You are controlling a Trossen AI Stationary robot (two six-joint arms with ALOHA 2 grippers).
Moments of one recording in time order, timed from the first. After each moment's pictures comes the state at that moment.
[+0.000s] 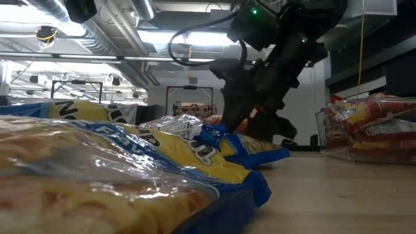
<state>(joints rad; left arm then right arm) -0.55 0.77 0.55 0.14 -0.52 -0.74 0.11 1.88 1.01 -0.09 0.02 1.02</state>
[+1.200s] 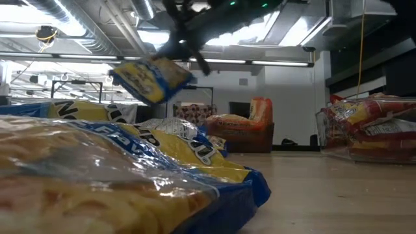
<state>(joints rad) -0.55 0.59 0.55 0.50 -0.79 -0.53 -0.11 1.97 1.58 -0.08 0.01 0.66</state>
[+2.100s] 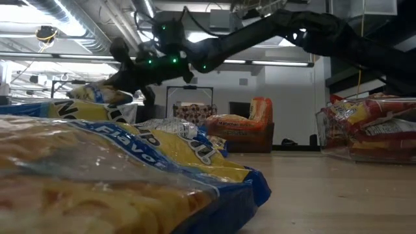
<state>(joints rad) -0.55 0.54 0.55 0.61 -0.80 -0.35 -0.22 2.62 2.28 0.18 -0.11 0.61</state>
